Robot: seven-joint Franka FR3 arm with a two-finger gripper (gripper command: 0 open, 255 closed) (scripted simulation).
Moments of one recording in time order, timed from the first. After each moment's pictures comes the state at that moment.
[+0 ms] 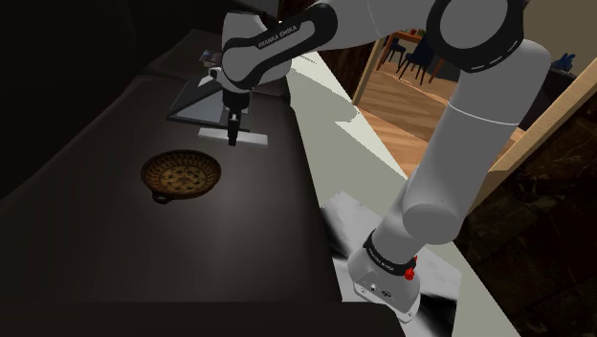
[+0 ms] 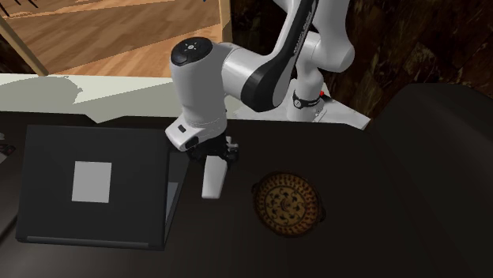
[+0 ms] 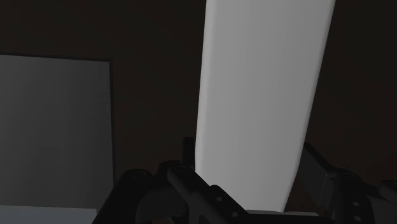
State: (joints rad) arm 0.14 0.13 0.01 -2.11 -0.01 2.24 -0.65
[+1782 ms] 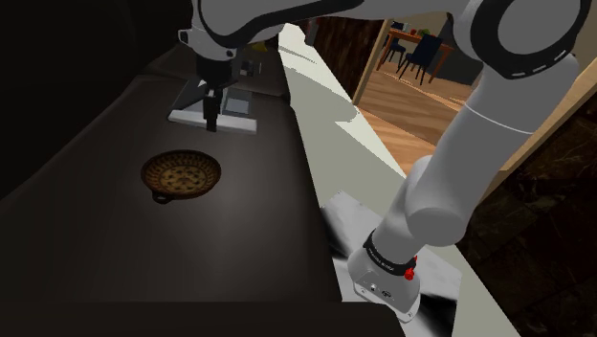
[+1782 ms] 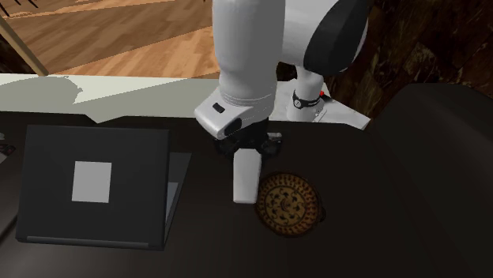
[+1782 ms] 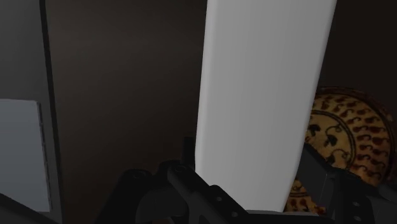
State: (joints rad) arm 0.23 0.01 0.10 -2.00 -0.01 2.00 -0.47
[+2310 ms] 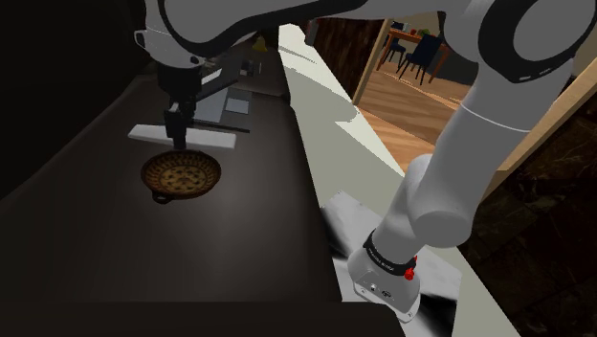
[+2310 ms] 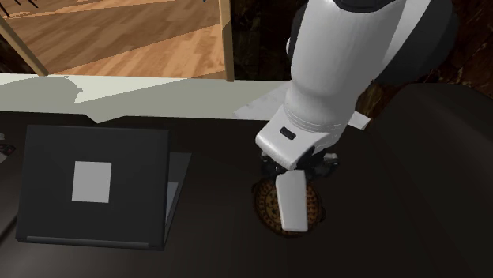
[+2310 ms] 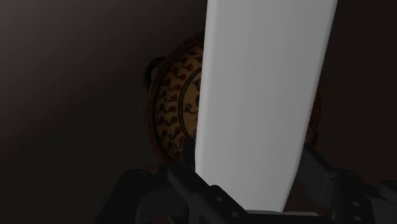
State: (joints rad) arm 0.33 0.04 0.20 -1.96 -0.01 1.99 -0.27
